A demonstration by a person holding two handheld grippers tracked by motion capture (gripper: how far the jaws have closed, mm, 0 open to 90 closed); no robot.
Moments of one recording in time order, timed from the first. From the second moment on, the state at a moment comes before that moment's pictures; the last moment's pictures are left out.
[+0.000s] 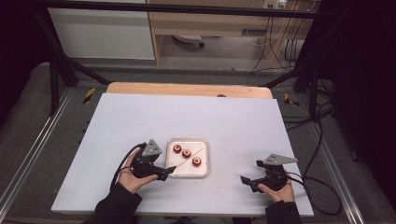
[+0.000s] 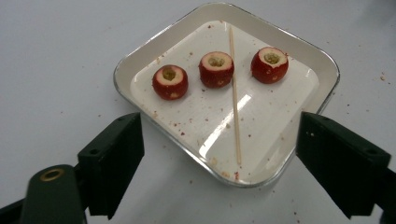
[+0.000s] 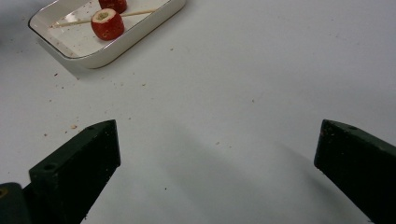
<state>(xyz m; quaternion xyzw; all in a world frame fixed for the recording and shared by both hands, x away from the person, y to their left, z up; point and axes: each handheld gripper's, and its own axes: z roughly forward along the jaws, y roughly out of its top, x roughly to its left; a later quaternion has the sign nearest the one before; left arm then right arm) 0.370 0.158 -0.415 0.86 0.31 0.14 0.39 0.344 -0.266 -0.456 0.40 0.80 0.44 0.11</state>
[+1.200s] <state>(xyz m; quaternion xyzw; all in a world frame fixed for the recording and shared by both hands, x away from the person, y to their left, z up) 0.389 0.112 -0.445 0.87 0.32 0.12 0.36 0.344 -0.266 -0.456 0.40 0.80 0.44 0.11</state>
